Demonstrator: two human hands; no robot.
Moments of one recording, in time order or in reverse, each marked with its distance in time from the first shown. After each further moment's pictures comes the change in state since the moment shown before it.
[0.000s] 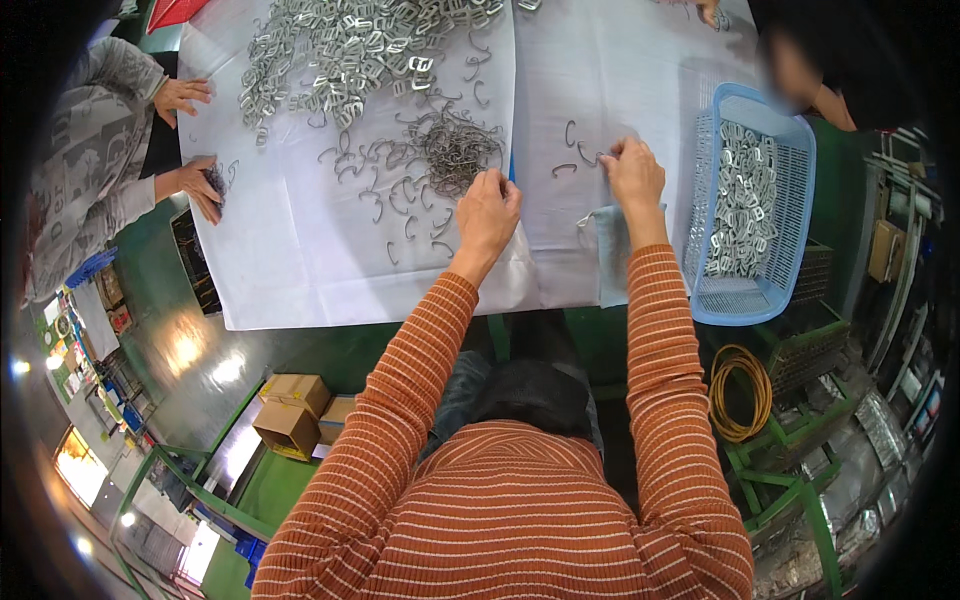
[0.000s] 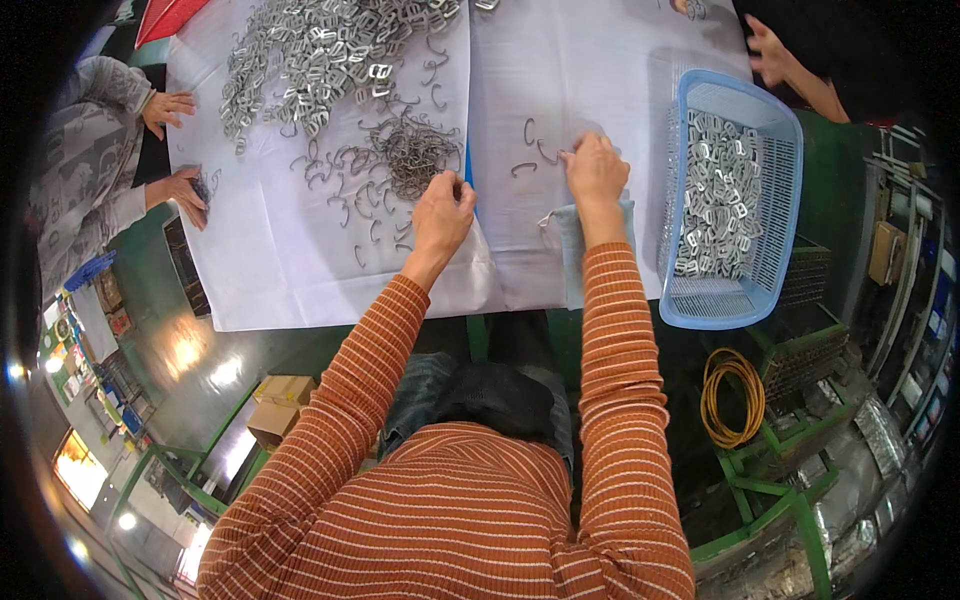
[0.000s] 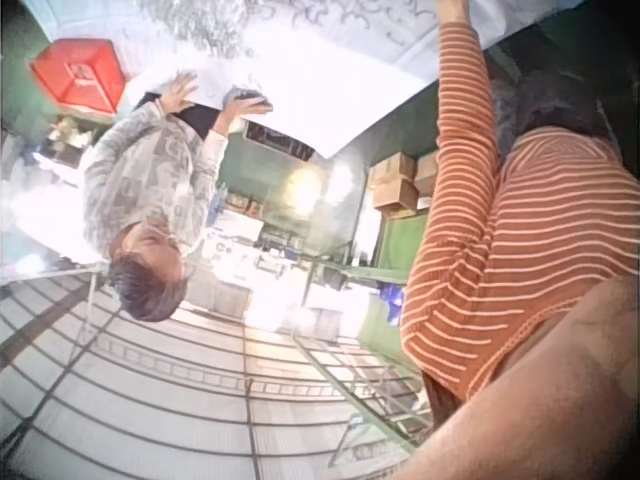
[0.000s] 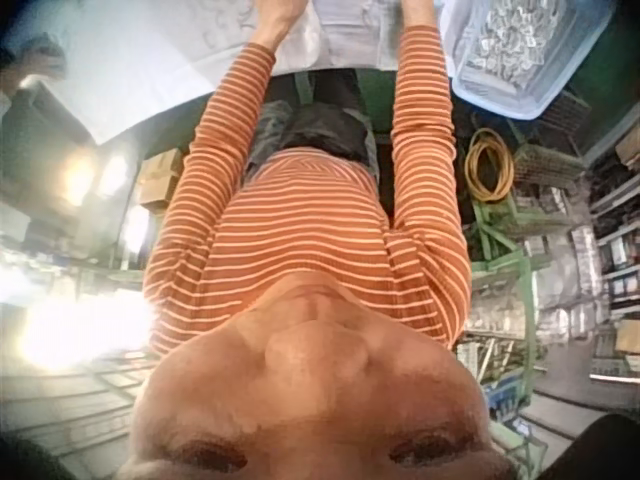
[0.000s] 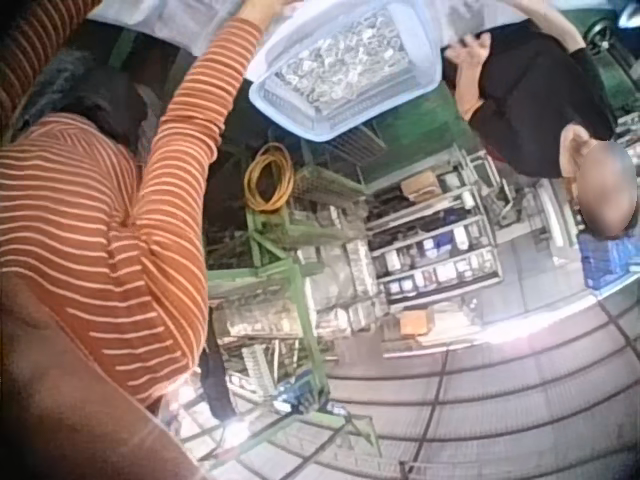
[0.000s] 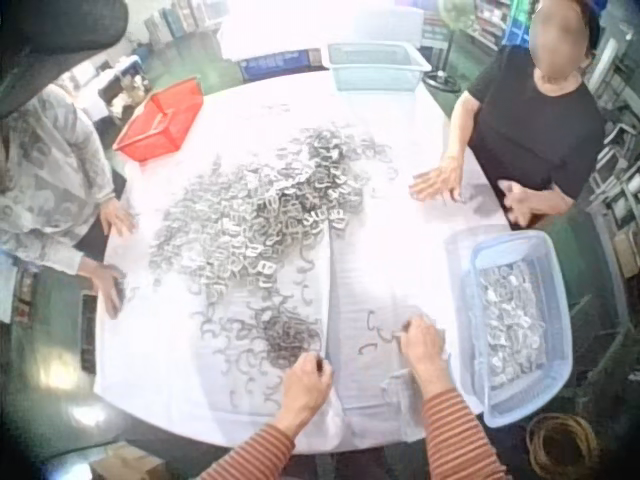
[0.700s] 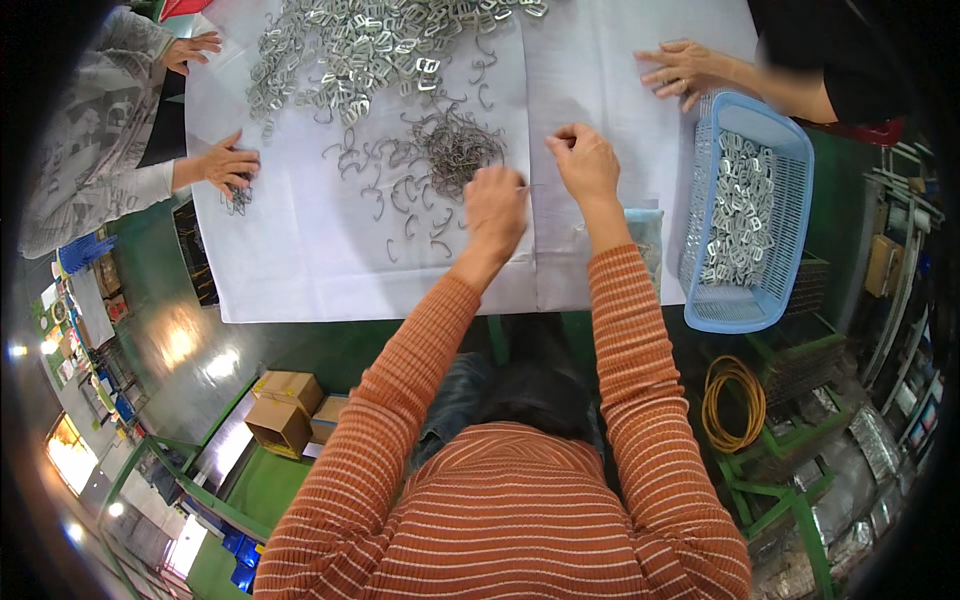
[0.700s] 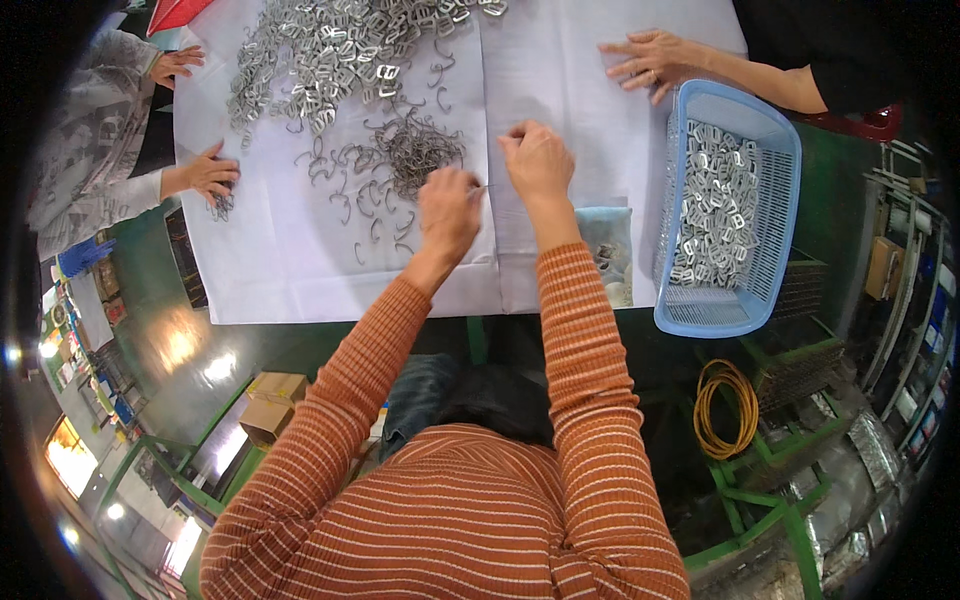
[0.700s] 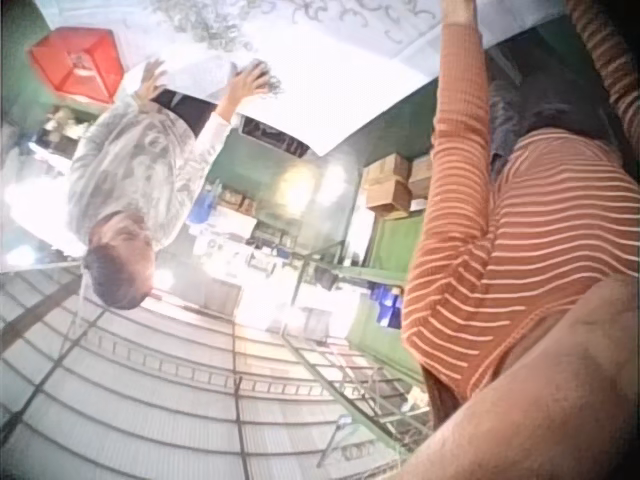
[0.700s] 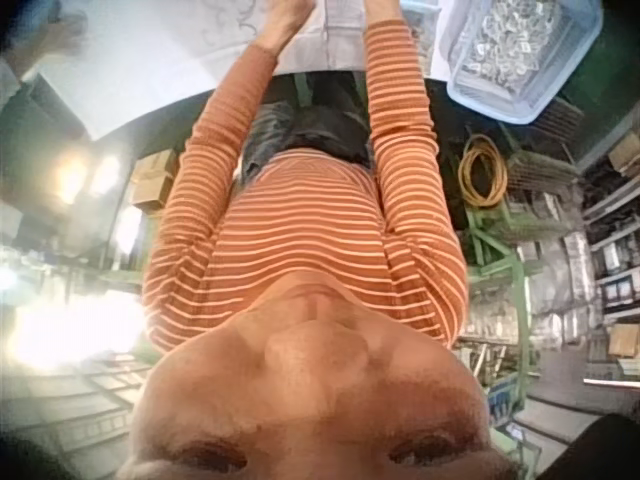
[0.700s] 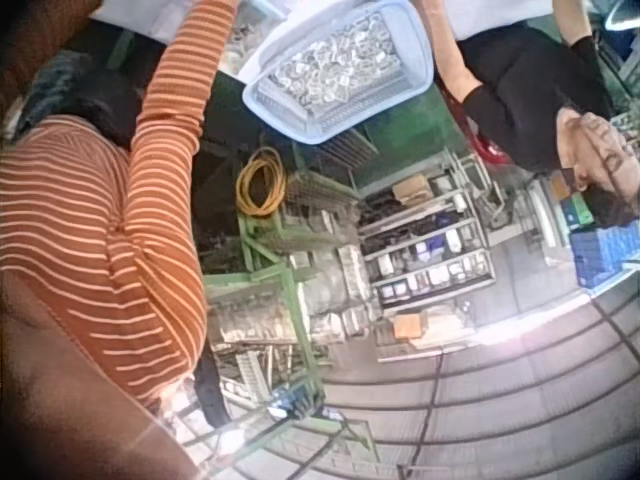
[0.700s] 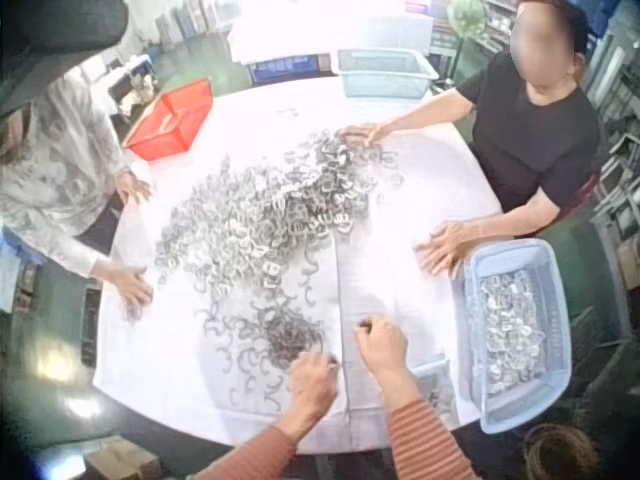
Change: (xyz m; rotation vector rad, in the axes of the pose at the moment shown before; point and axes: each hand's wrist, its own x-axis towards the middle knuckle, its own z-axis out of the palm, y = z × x) left_hand -0.002 0.011 -0.002 0.148 0.092 0.331; right_hand -0.014 -0.068 -0.008 0.392 -0.075 -0.154
